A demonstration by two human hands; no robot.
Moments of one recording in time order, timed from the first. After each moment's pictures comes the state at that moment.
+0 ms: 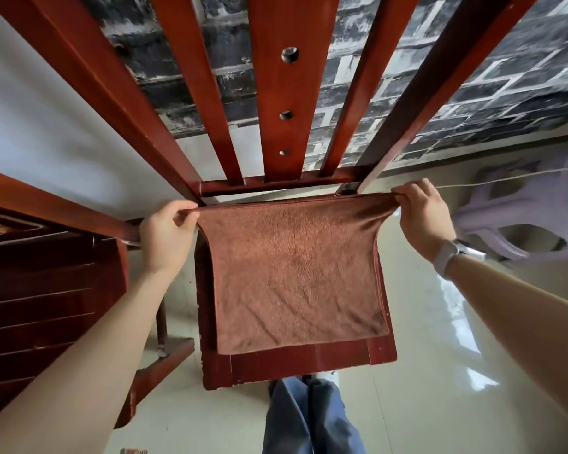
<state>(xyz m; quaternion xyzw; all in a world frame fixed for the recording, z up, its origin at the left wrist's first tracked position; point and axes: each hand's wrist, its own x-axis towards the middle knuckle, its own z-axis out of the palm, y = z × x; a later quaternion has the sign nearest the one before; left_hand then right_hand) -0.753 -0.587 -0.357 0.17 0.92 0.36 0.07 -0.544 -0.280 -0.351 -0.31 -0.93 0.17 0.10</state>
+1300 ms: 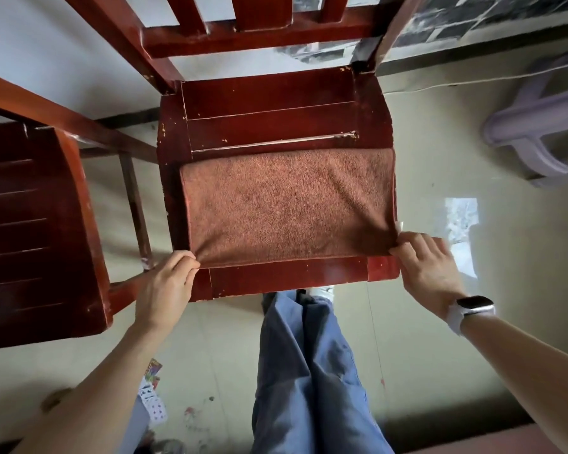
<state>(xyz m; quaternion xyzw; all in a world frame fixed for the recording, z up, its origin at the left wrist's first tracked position) -0.575 -0.710 -0.447 0.38 0.91 0.06 0.13 -0.340 -0.374 -0.458 -0.14 -0.98 0.09 -0.03</state>
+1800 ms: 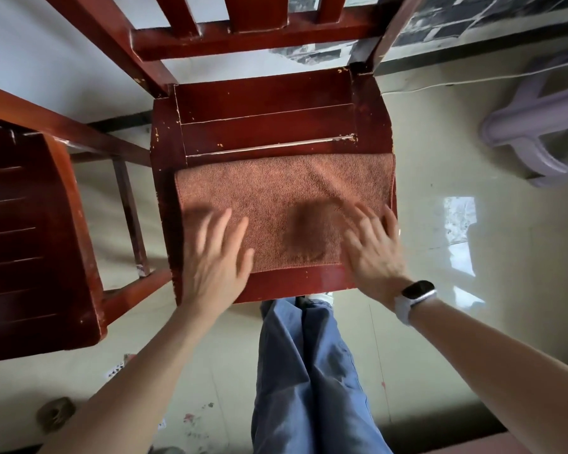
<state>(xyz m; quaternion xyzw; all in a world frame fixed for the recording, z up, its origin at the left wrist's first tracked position) -0.564 -0.635 -0.449 0.38 0.91 0.04 0.16 -0.418 -0.422 -0.453 -0.17 -0.98 0.10 -0.10</state>
